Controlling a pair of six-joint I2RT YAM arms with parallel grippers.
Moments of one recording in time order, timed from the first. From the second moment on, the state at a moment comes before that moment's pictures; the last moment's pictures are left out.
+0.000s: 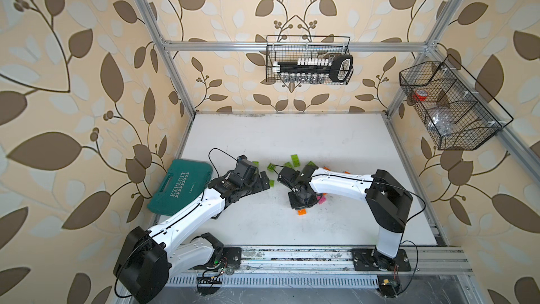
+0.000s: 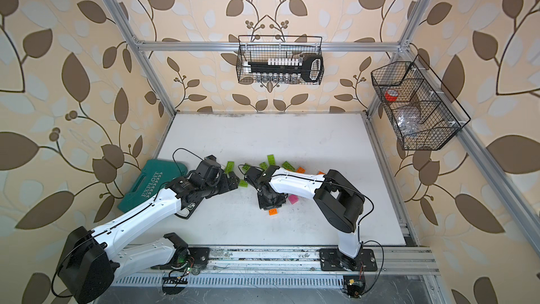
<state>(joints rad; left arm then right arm) -0.54 1.10 0.70 -0.53 -0.02 -0.82 0.94 1.88 1.28 -0.94 0.04 0.78</state>
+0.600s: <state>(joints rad) -0.54 1.10 0.70 -0.53 -0.03 -0.80 0.90 1.81 1.22 -0.90 0.03 0.78</state>
